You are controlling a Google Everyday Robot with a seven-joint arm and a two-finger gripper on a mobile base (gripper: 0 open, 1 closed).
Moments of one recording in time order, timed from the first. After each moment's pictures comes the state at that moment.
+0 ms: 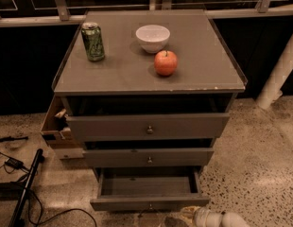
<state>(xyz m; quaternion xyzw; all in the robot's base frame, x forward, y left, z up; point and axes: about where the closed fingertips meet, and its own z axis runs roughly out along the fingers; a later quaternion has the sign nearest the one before) 0.447 -0.207 0.168 -0.50 0.76 0.14 0.39</state>
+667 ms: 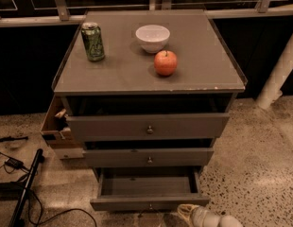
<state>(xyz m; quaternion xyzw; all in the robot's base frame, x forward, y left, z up) 0.466 -0.199 0.154 -0.50 0.73 0.11 0.45</state>
